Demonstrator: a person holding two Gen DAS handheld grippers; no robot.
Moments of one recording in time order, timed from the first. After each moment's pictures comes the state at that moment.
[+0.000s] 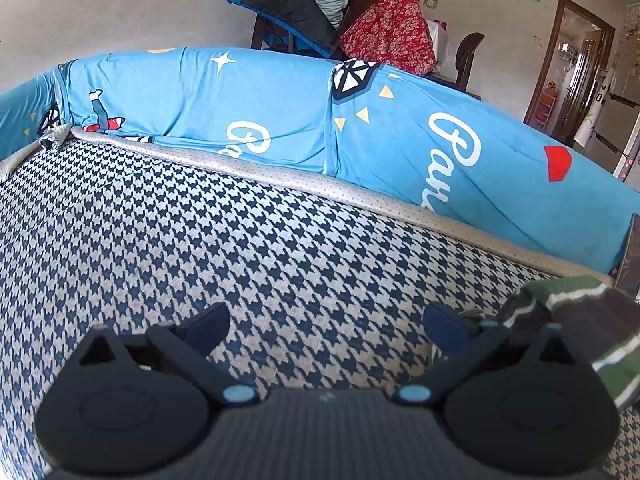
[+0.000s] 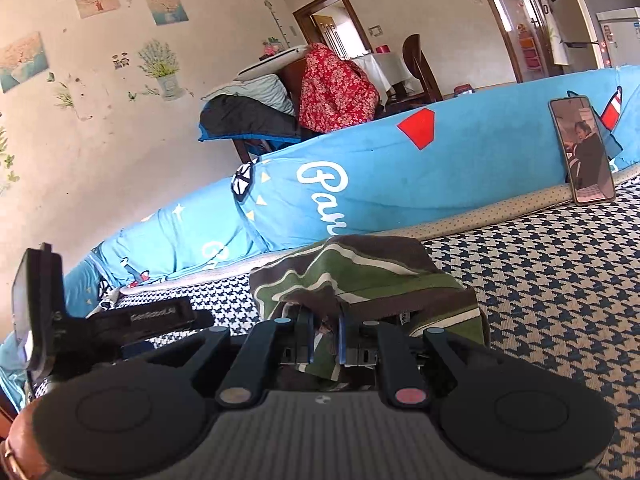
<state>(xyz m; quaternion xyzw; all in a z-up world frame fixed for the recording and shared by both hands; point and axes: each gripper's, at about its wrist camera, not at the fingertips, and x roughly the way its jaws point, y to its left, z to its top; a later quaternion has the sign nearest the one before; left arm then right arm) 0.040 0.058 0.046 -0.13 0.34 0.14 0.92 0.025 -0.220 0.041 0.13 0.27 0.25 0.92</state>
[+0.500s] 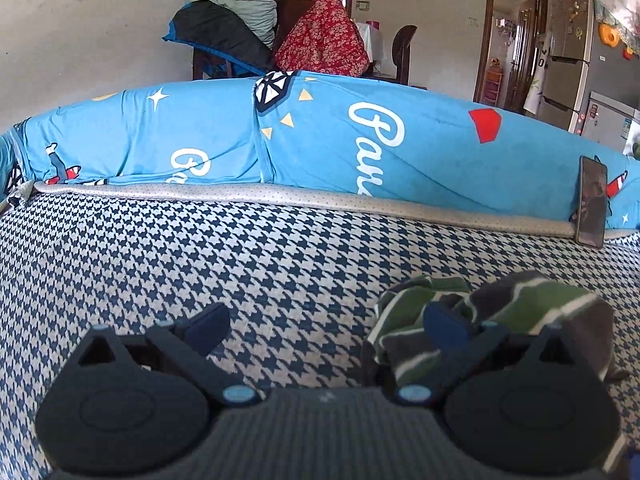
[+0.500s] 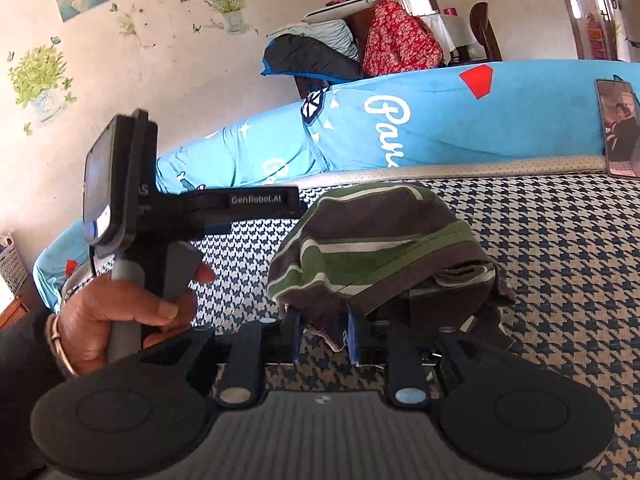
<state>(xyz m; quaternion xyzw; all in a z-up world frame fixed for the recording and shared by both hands) 0.025 0.006 0.037 -0.04 0.33 0.08 0.94 -0.029 -0.233 0.028 0.08 0.32 0.33 0.88</state>
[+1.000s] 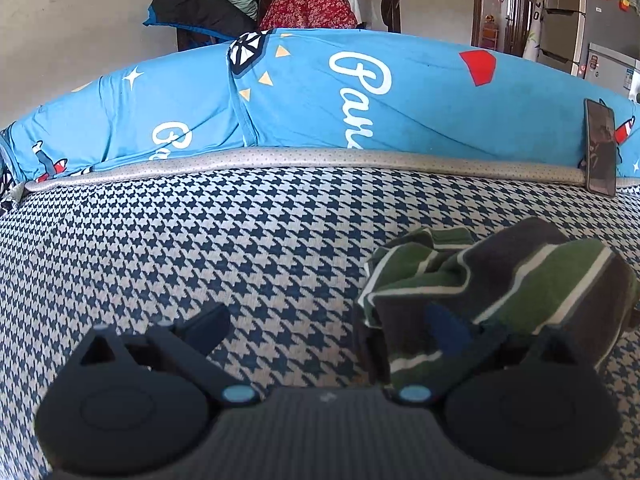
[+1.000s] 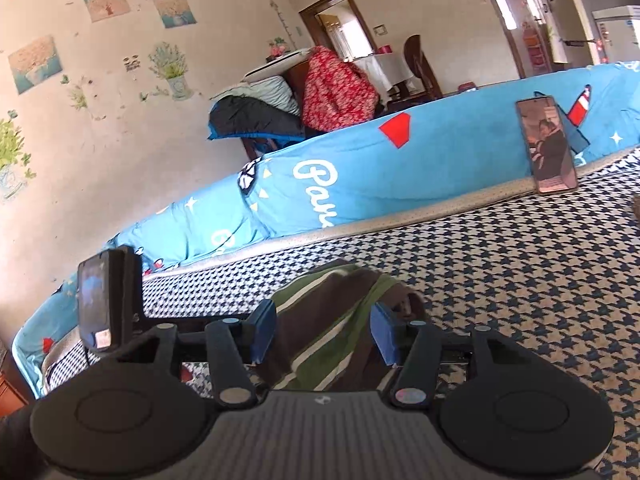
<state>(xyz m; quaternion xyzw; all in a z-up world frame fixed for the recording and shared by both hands) 0.046 -0.011 0.011 -0.01 0.38 0.08 0.92 -0.010 -0.285 0.047 0.14 0.28 0.23 0.92</state>
